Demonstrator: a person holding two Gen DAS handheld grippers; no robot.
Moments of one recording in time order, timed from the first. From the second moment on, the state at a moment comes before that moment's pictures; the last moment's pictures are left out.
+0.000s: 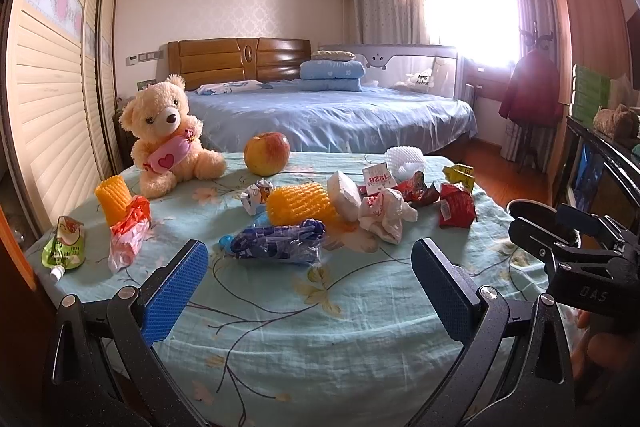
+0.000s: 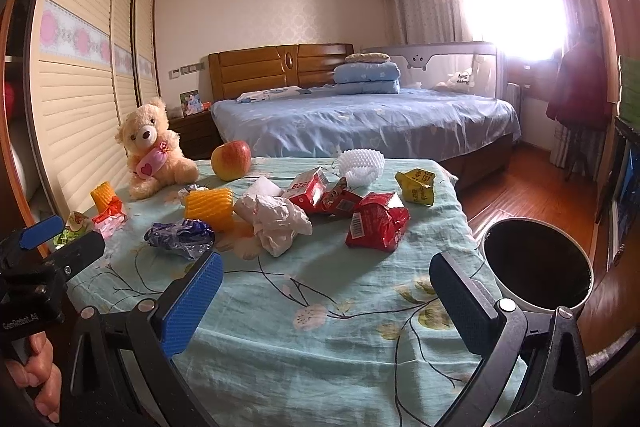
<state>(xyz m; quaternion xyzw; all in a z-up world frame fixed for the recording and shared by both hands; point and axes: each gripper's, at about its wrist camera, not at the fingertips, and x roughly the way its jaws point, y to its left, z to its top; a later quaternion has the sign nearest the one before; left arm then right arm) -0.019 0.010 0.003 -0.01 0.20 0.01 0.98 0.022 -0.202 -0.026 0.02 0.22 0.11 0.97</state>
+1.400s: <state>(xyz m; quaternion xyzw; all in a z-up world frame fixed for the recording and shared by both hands) 0.087 0.082 -0.059 0.00 0.34 0.04 0.94 0.126 -0.136 -0.076 0.01 0.38 0.16 0.91</state>
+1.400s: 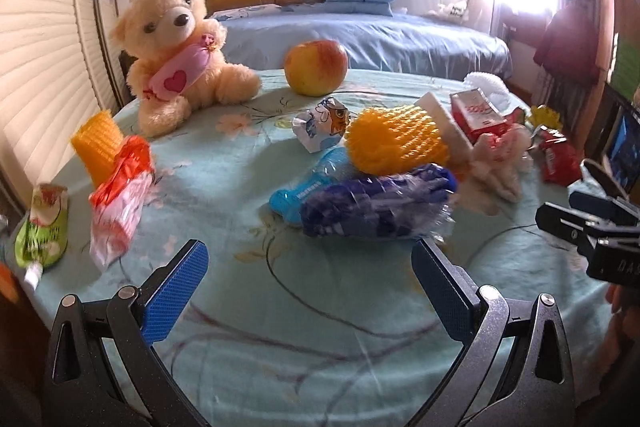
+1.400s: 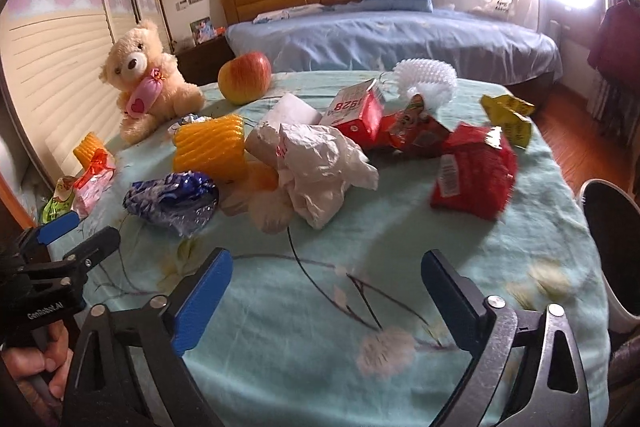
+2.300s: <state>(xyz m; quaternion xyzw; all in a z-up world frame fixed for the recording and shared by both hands) 0.113 0.047 -0.064 0.02 0.37 -0.07 0.93 0.180 -0.132 -0.088 0.04 0.42 0.21 0.88</state>
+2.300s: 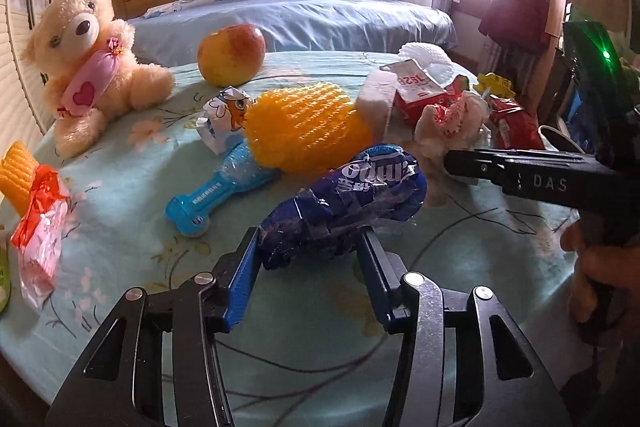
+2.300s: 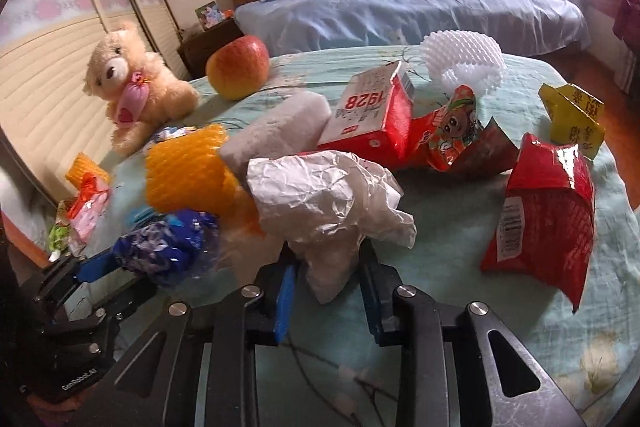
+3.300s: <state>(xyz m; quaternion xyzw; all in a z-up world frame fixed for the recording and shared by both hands) 0.104 -0.099 -0.045 0.05 0.36 -0.18 0.91 0.099 -0.284 -0.073 0.10 0.39 0.10 0.91</state>
